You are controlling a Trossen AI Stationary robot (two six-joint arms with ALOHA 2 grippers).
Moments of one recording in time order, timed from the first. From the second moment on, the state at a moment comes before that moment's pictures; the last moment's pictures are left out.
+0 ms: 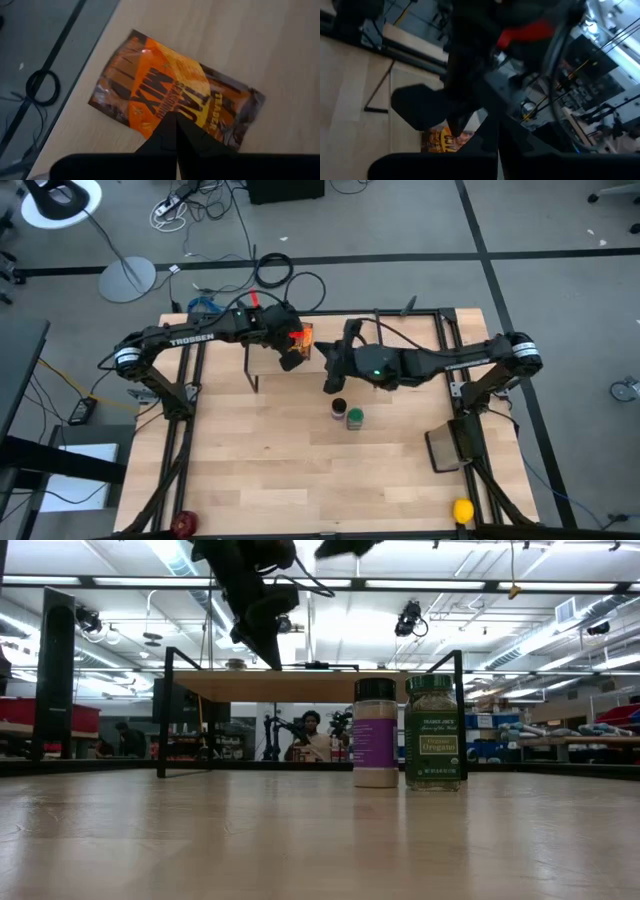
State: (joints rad) left arm 0.35 1.56 1.35 -0.76 -0.19 0.00; right arm 0.10 1.55 1.34 -0.05 0.70 -0.56
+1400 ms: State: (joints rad) left arm 0.42 1.62 1.35 -0.73 -0.21 -0.12; right arm 0.23 1.47 1.34 -0.13 0.88 -0.60
